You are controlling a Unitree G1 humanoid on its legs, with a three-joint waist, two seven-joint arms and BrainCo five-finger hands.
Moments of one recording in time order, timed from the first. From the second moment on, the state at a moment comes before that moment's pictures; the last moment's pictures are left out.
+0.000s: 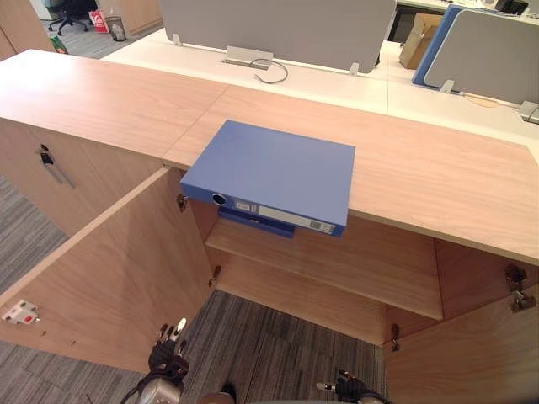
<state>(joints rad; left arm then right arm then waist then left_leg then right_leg) 0.16 0.08 0.15 0.61 -0.82 -0.14 0.00 -0.02 -0.04 -0.08 1.23 0.06 0.00 -0.03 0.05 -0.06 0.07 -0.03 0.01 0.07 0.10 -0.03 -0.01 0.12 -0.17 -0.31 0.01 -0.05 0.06</state>
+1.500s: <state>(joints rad) -0.05 0.20 -0.04 -0.20 0.86 -0.06 0.55 -0.04 -0.04 0.03 1.25 -0.10 0.01 -0.09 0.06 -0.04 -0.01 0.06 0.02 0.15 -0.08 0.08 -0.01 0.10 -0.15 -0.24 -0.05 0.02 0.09</state>
